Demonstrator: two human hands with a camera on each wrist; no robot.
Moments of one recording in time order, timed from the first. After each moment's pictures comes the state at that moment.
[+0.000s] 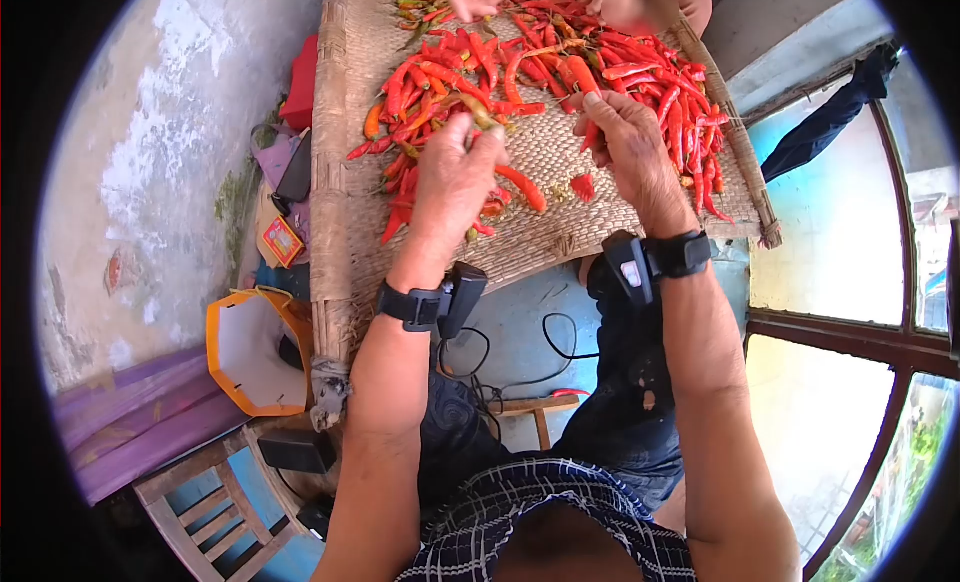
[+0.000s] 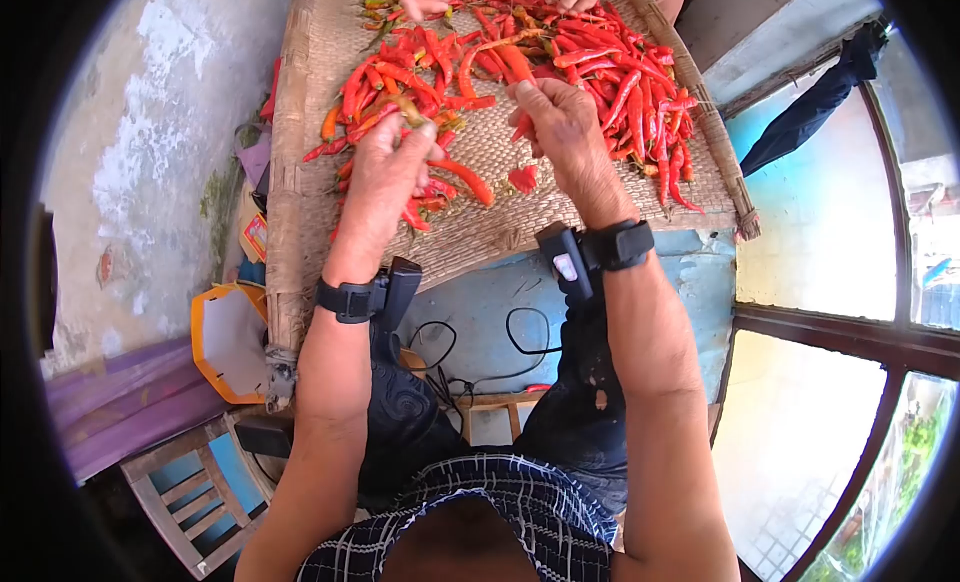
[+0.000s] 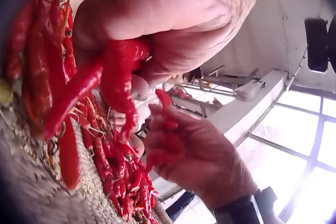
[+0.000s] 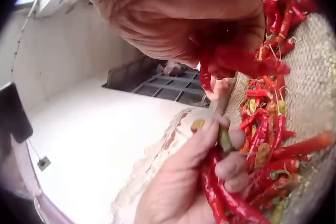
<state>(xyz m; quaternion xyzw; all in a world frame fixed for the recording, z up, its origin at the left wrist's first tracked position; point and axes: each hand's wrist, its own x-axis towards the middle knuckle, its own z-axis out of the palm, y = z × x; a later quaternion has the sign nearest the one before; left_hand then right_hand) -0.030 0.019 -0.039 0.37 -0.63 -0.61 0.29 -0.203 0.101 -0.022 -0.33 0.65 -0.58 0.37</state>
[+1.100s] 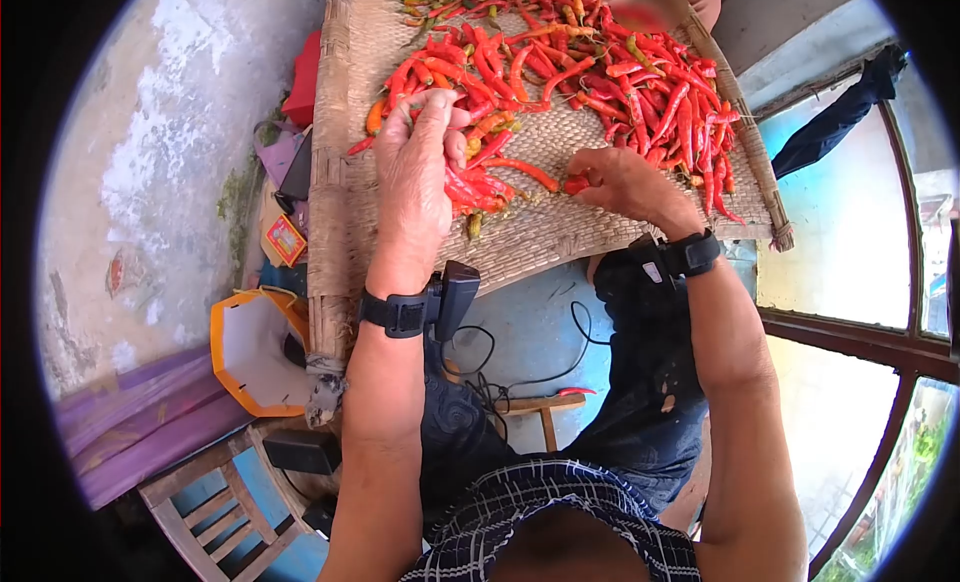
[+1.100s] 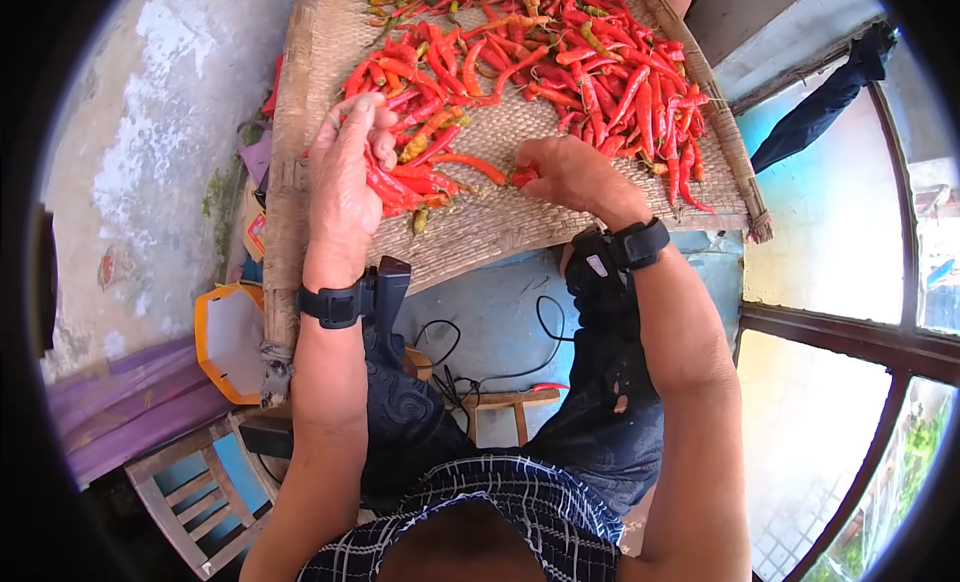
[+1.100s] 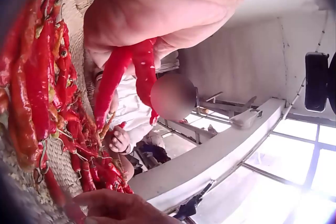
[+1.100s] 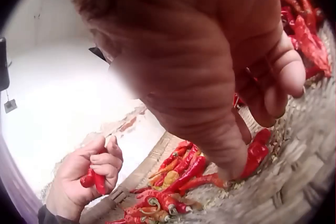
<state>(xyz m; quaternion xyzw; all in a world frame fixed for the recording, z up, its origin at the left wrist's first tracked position) -0.018 0.005 -0.028 0.30 -0.43 -0.72 0.46 -0.225 0.115 -0.064 -0.65 0.70 -0.16 0.25</state>
